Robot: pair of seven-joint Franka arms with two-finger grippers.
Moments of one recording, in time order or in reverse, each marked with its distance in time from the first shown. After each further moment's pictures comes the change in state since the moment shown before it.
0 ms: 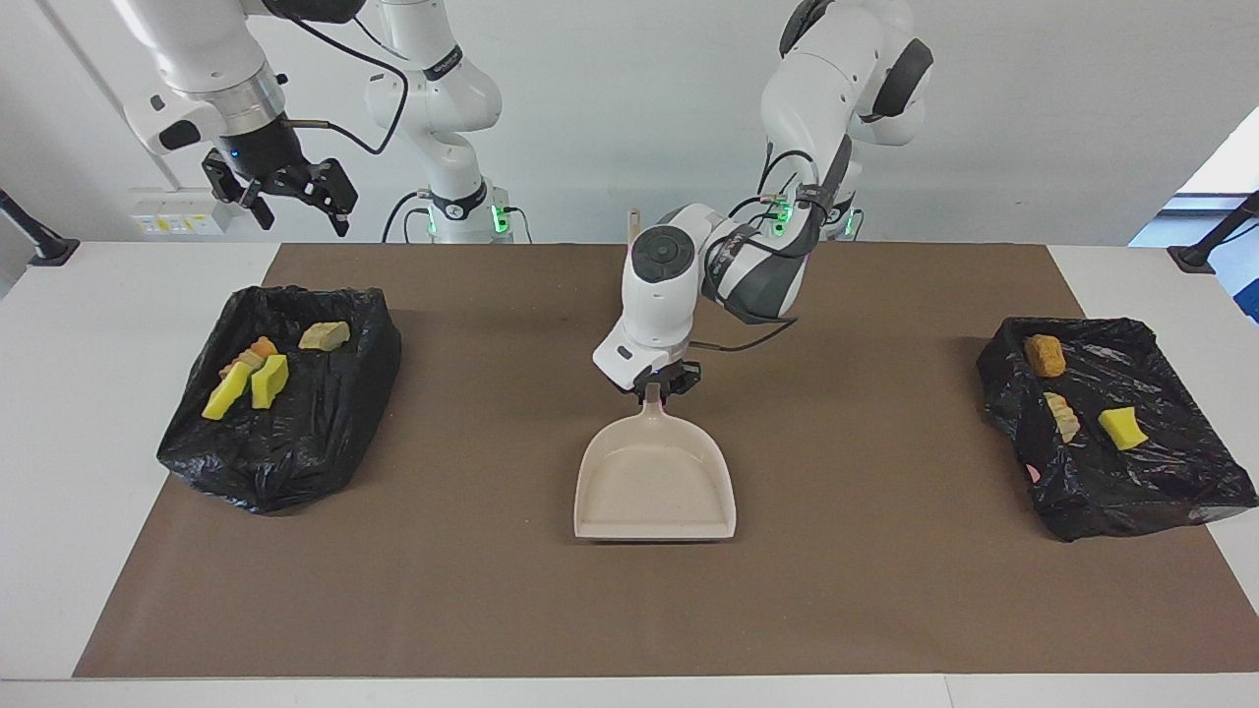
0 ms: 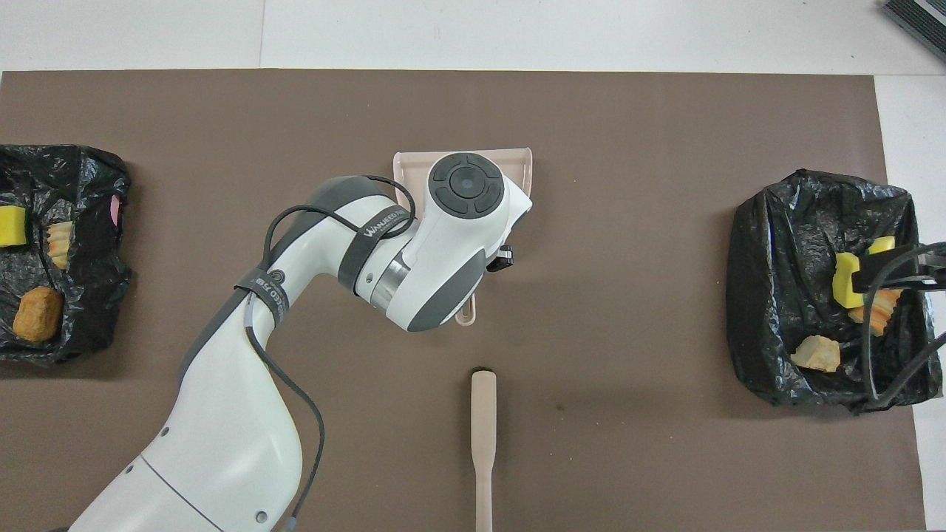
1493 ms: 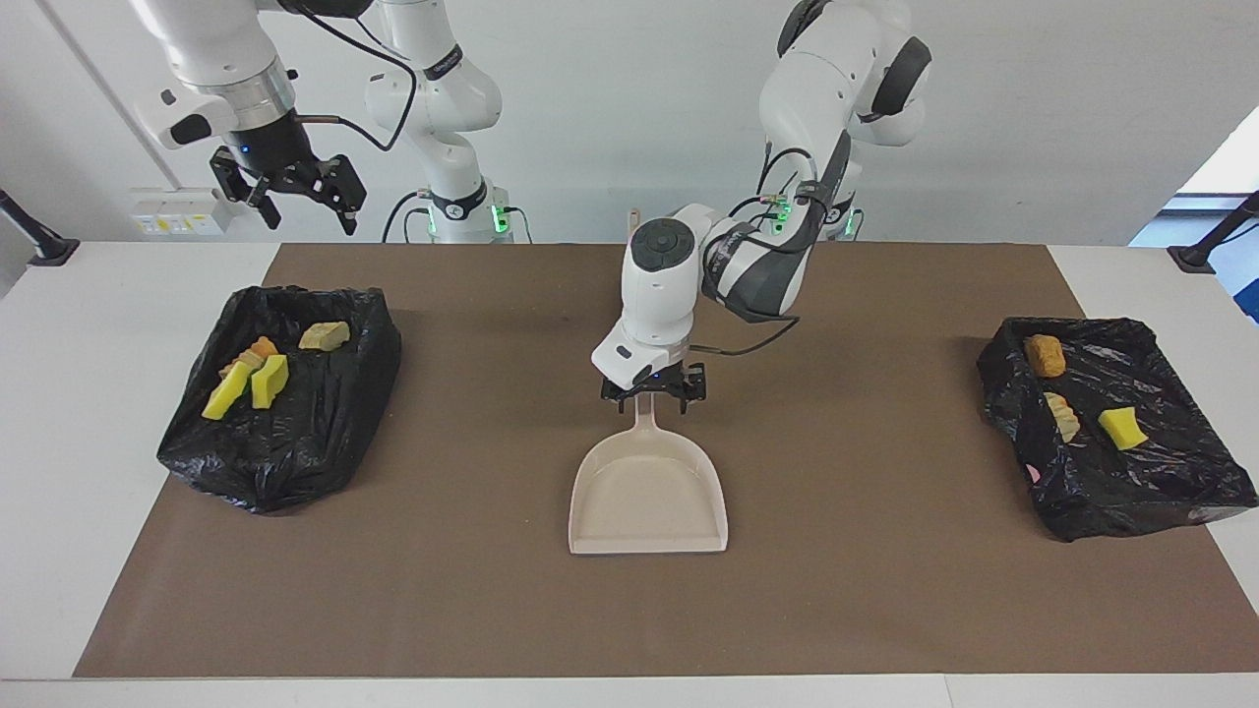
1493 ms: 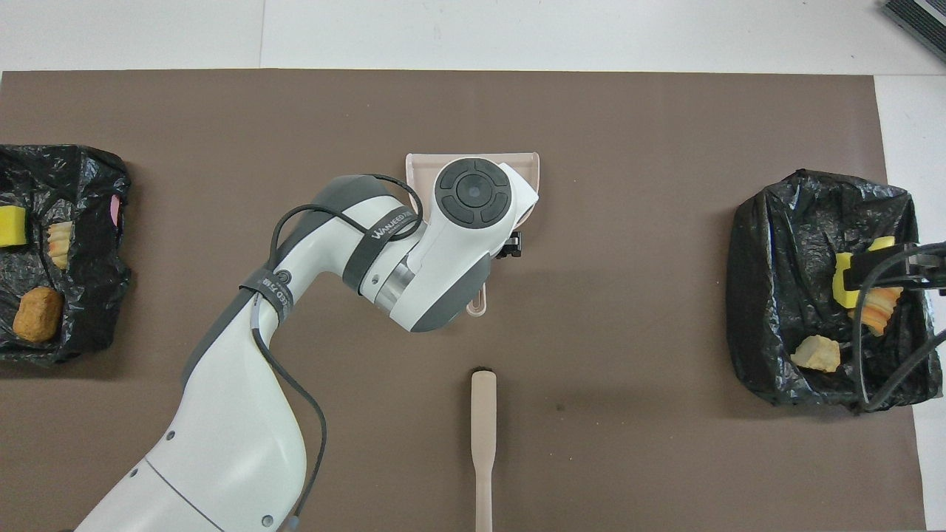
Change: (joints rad) left arm 0.021 -0.038 0.042 -0.003 0.049 0.067 -0.006; right arm 0.005 -0.006 0.017 0.000 0.000 0.012 0.000
